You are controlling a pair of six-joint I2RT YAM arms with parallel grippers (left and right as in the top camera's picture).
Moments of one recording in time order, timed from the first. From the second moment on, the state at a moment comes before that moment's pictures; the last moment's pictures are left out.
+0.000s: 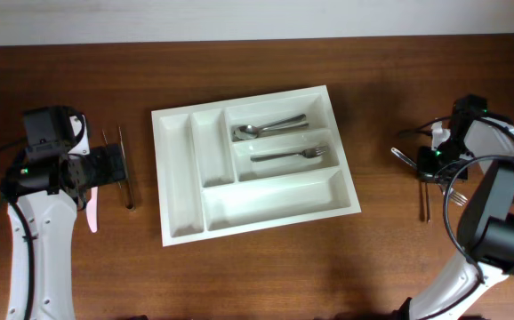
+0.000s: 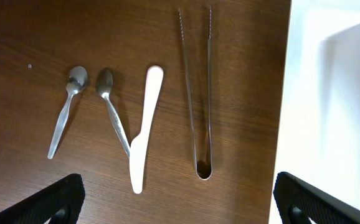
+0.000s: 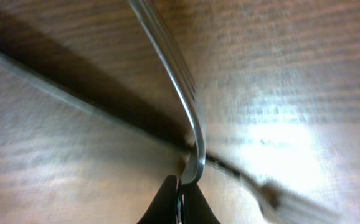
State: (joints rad) left arm 0.23 1.37 1.21 -0.91 -0.09 0.00; right arm -0.37 2.03 1.40 -0.94 -0.02 -0.15
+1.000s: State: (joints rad) left arm 0.23 1.37 1.21 -0.91 -0.09 0.00; right arm 0.35 1.88 1.46 -0.72 -0.29 -1.15
